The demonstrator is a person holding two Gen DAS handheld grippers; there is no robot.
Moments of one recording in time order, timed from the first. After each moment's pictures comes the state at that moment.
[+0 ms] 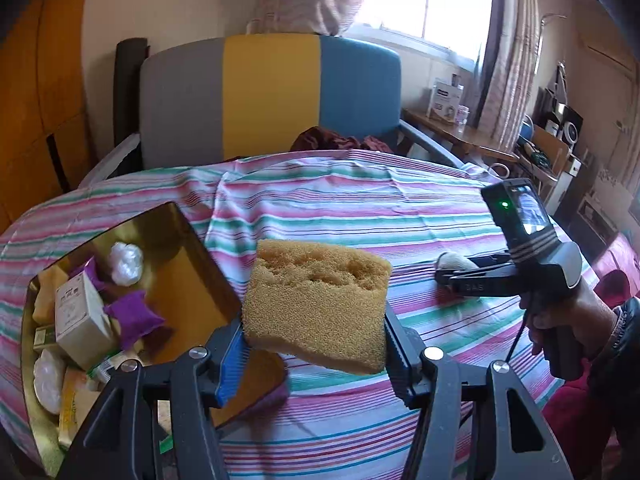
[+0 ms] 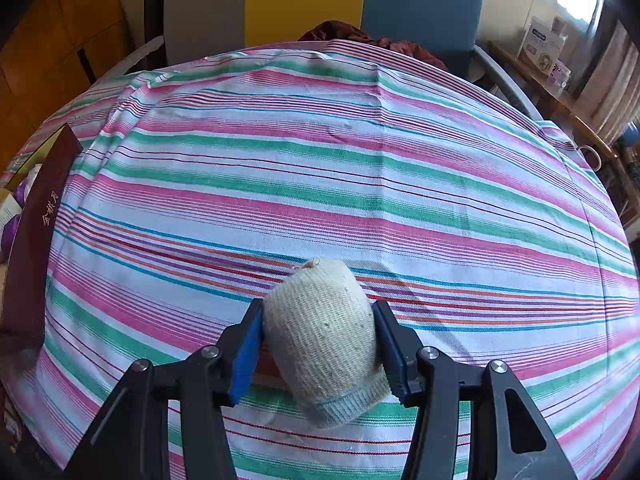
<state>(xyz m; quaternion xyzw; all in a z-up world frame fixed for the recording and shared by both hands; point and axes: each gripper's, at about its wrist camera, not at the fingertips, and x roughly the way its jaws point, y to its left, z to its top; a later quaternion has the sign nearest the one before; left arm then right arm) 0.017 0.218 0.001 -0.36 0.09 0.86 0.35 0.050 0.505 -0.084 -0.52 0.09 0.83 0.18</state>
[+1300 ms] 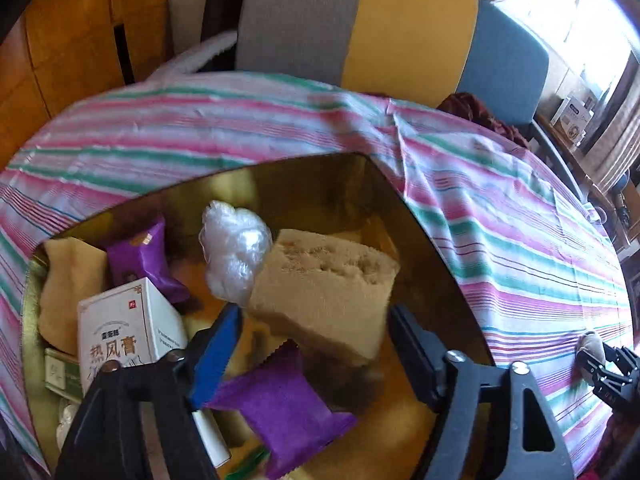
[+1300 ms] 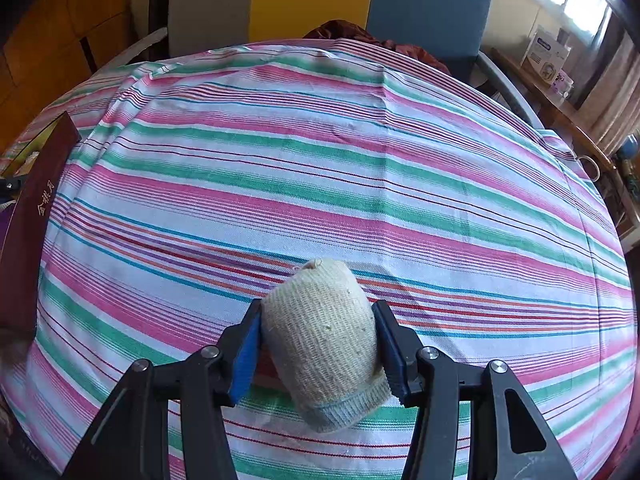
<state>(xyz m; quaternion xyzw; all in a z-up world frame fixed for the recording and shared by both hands) -0.175 0.171 -0.070 -0.49 0.04 0.85 0.20 0.046 0.504 -0.087 -0.52 0.07 0.83 0.18</state>
